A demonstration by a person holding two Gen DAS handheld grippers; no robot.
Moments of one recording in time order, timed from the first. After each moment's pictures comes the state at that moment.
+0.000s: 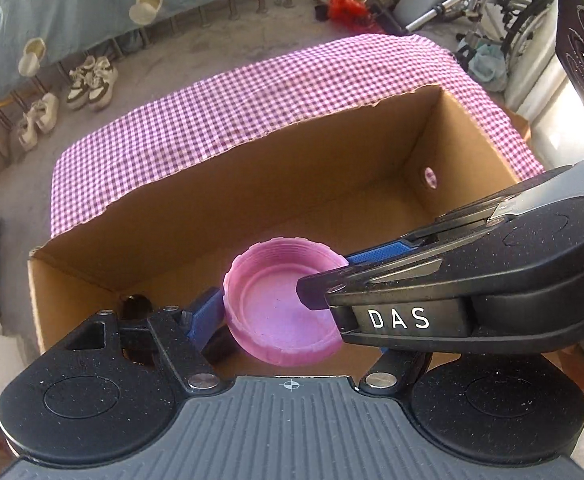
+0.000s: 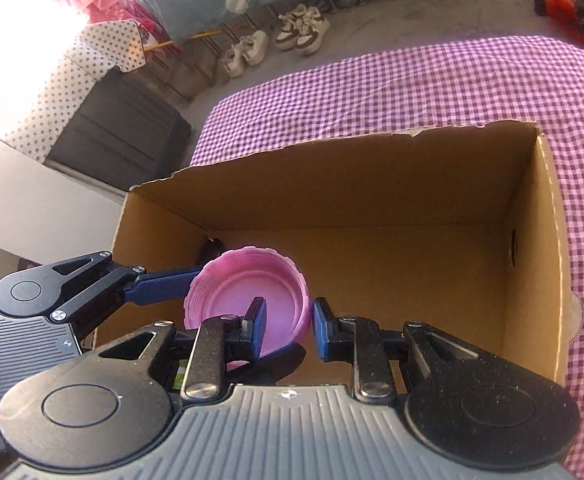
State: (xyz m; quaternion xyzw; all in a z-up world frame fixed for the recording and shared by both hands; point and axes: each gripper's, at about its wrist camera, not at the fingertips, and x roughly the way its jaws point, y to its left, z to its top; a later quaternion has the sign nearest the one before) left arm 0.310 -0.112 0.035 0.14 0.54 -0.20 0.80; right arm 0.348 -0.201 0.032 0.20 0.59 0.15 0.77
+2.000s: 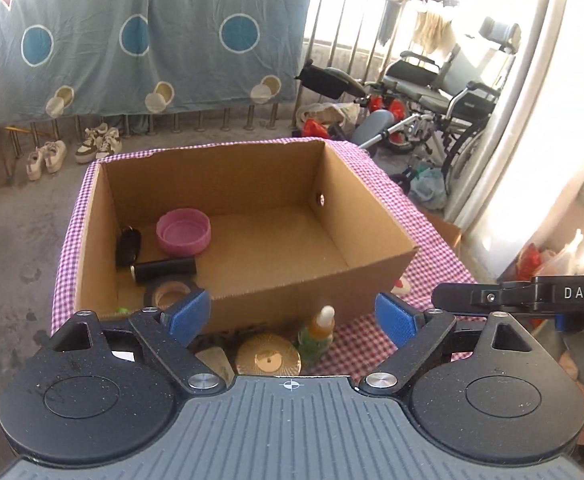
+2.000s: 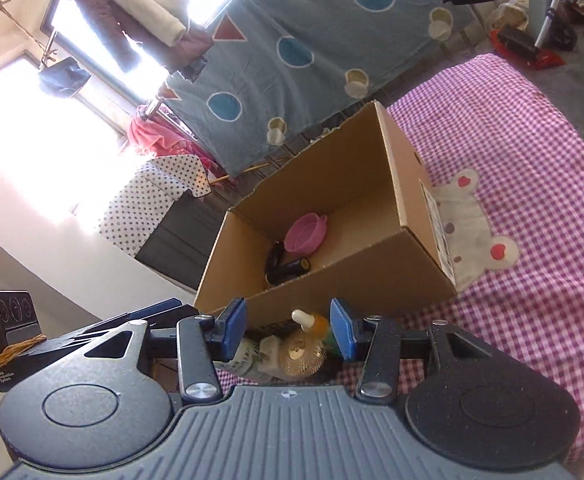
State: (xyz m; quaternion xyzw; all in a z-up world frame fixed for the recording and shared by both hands) left arm 0.103 -0.050 0.074 0.01 0.36 -0.24 0.90; right arm 0.069 -0.290 0.064 0.33 0.37 0.14 0.86
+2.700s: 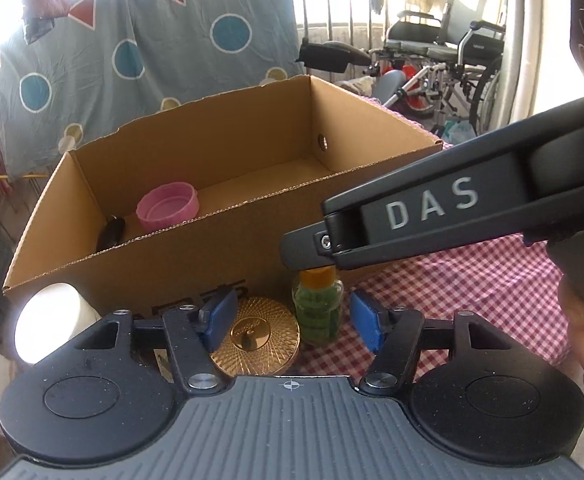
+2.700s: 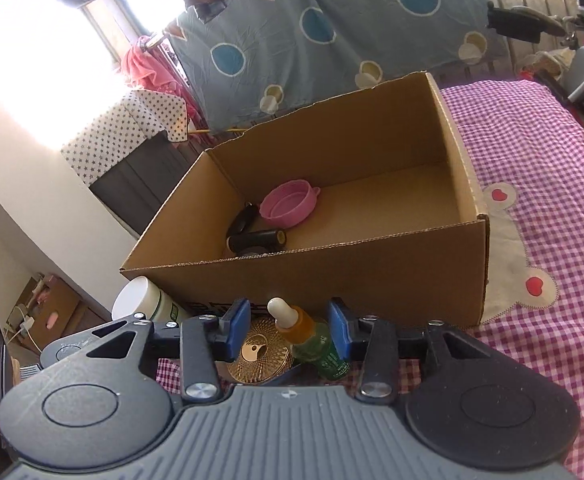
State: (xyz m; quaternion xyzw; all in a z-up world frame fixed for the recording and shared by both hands) left arm 0.088 -0.103 -0.002 0.12 0.33 -0.21 0.91; right arm 0.114 -0.223 0.036 0.18 0.40 0.15 0.89
